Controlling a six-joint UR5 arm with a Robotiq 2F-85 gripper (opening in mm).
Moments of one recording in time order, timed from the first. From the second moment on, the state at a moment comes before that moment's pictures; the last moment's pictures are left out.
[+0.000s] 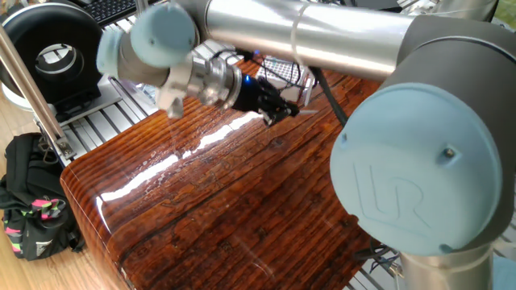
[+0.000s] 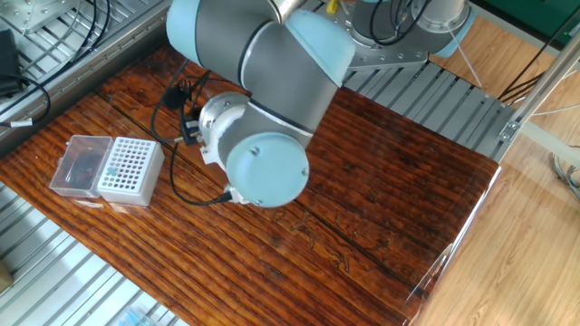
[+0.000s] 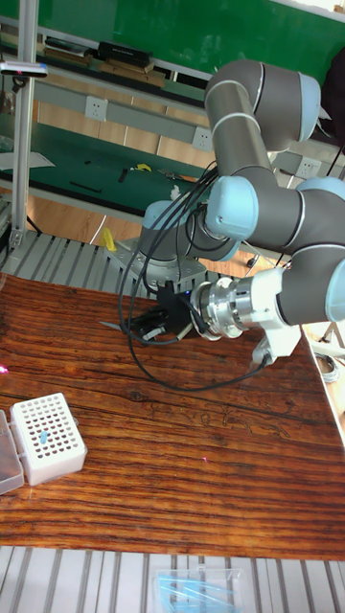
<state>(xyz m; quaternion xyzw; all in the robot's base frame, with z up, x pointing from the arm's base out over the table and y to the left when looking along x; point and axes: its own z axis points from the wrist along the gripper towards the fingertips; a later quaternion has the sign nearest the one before) 0.478 -0.058 0.140 0.46 -0.78 0.20 0.37</state>
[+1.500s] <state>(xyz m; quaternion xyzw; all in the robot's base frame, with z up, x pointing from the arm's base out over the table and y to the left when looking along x) 0.511 -0.033 0.142 0.41 -0.88 0.14 0.20</state>
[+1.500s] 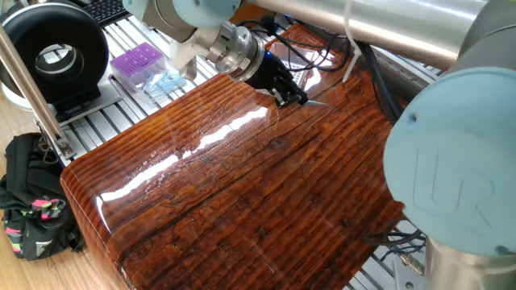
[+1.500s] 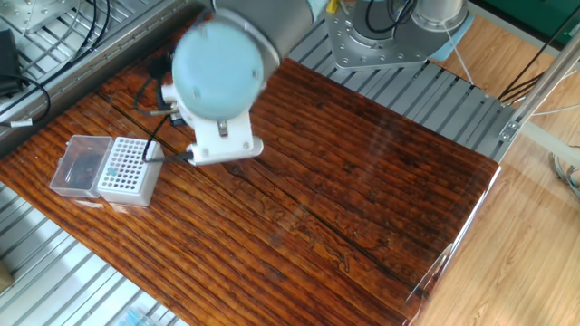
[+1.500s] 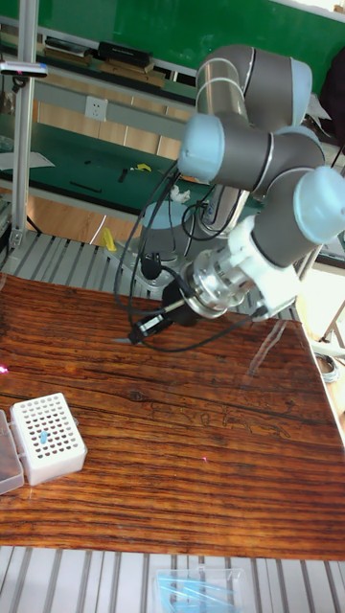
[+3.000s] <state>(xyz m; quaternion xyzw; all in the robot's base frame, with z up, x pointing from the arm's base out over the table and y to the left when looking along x) 0.542 0.030 0.142 0.26 -0.96 0.07 0.08</state>
